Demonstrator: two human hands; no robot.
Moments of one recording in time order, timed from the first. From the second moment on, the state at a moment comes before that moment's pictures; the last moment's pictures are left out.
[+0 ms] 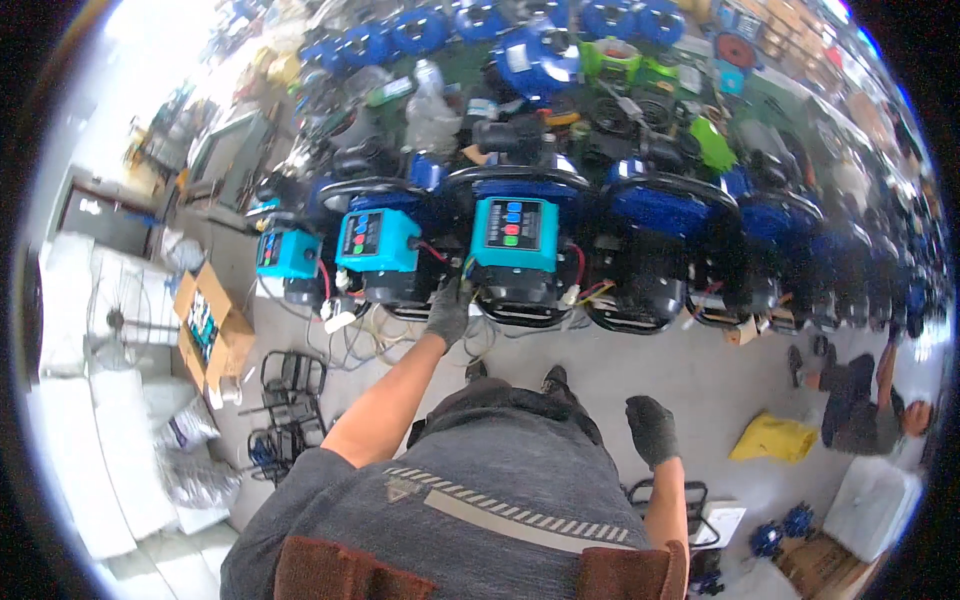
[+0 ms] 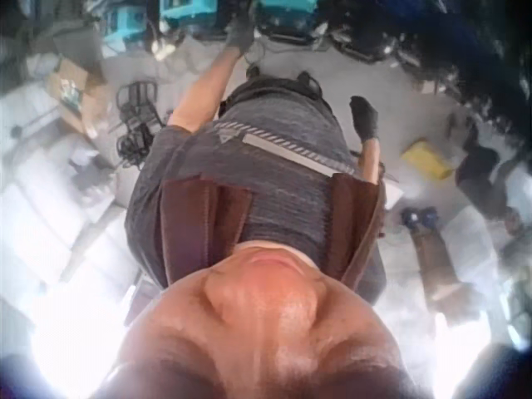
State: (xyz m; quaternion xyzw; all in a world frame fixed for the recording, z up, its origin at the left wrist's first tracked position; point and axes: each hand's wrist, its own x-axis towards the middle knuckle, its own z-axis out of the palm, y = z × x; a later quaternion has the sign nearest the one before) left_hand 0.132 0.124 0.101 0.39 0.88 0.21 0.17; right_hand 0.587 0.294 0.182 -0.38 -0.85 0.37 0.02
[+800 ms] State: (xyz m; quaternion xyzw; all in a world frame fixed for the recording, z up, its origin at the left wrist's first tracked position) left_hand 0.122 0.298 0.382 0.60 0.80 0.05 -0.04; right_hand 0.496 0.341 0.109 -0.52 -0.18 0.81 0.19
